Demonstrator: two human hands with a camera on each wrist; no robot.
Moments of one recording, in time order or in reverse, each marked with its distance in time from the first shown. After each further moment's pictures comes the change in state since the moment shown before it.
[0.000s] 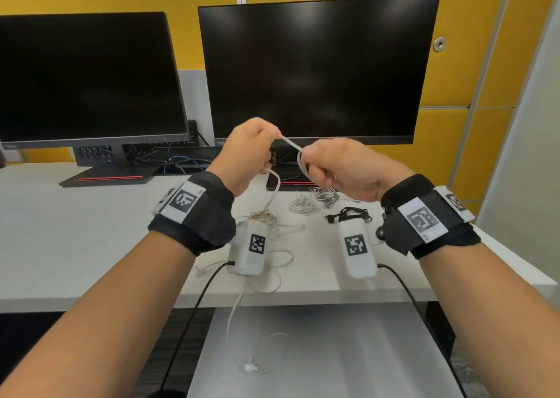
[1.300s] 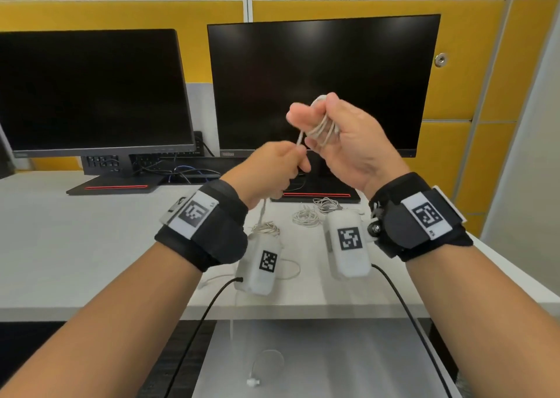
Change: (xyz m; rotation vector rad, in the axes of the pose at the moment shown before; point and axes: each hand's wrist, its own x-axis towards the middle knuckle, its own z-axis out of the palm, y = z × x) left_hand -0.018 0.027 0.005 0.183 -0.280 -0.072; right_hand 0.013 -0.030 0.003 0.539 0.253 -0.315
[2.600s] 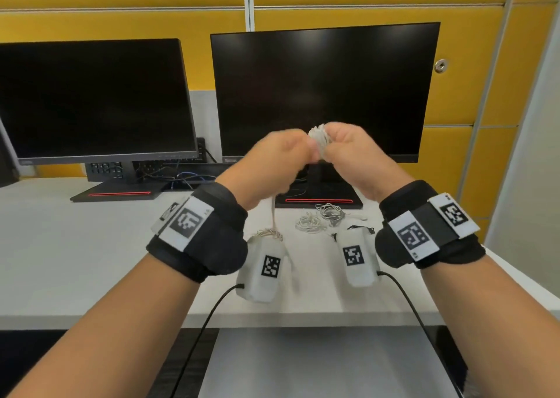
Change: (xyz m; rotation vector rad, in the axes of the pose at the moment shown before) left_hand -0.006 0.019 -0.006 0.053 0.058 0.119; right_hand 0.000 0.003 -0.005 -0.683 0.023 0.013
